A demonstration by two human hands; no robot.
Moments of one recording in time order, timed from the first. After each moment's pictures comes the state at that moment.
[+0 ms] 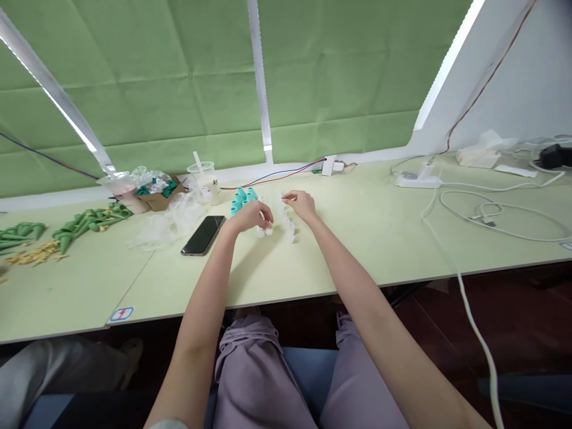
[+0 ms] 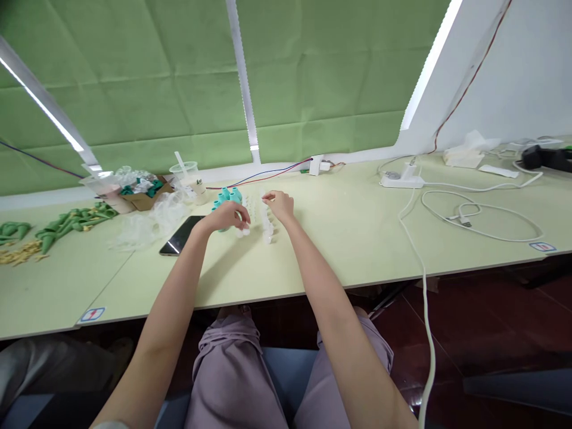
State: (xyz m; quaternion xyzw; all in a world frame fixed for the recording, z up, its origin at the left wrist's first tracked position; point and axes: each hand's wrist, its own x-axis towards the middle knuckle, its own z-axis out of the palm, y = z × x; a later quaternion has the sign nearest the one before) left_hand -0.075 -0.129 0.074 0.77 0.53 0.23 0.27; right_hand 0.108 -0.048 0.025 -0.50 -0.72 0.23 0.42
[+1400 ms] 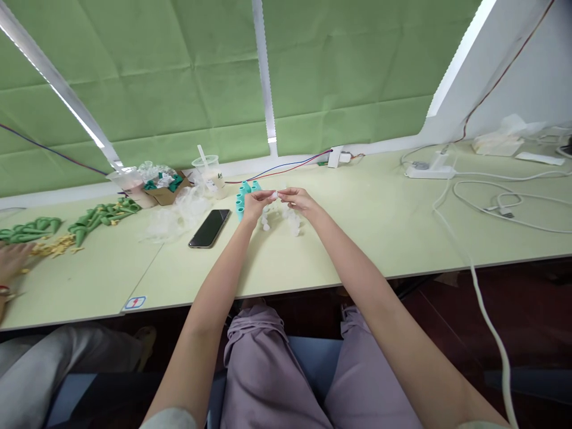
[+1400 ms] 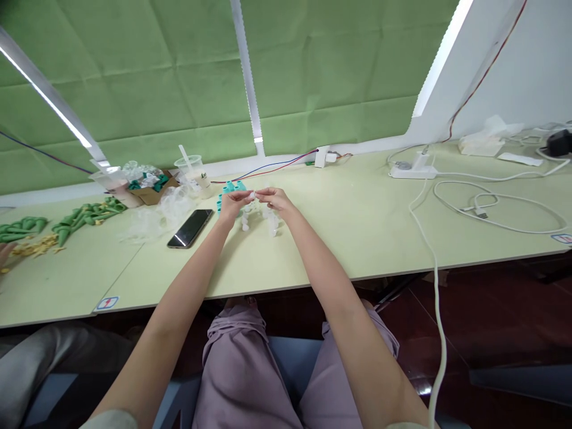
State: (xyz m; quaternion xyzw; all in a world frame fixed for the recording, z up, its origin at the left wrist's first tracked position) left_hand -0.065 -0.100 0.024 0.55 0.45 0.62 0.34; right_hand 0.096 -0.071 0.034 -0.36 -0.58 0.60 0.43
